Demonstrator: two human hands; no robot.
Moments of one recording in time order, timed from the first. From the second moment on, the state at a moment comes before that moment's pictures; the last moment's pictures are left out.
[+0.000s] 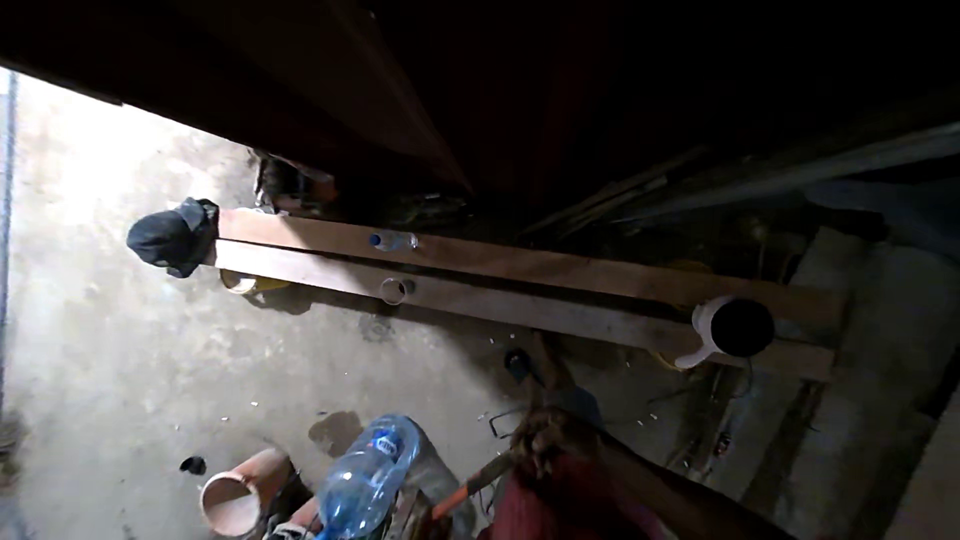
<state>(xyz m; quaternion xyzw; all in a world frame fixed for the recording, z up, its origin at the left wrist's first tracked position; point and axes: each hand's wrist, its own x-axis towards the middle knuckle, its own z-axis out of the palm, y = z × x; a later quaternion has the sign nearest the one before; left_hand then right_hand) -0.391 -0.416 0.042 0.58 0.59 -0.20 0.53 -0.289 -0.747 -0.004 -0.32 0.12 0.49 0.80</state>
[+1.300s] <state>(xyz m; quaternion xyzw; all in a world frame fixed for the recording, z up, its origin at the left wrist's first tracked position) -0.450 -0.311 0.005 0.51 0.59 -0.13 0.61 -0.340 -0.621 0.056 -0.45 0.10 0.49 0.74</state>
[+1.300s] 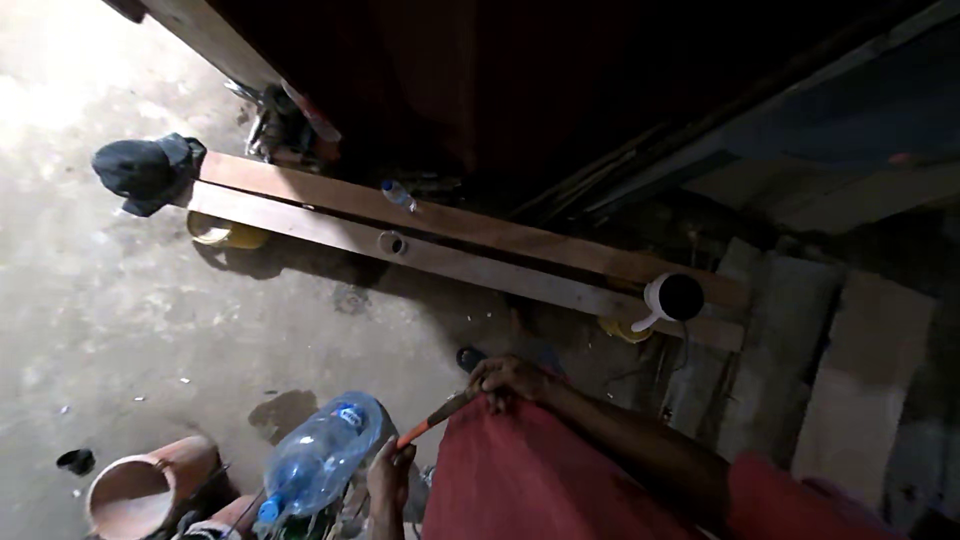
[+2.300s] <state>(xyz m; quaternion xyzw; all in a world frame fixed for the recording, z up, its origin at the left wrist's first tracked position) -0.305 -0.412 0.042 0.62 0.50 -0.18 0.58 -0.205 -0.733 0.055 -0.48 0.06 0.42 0.77</state>
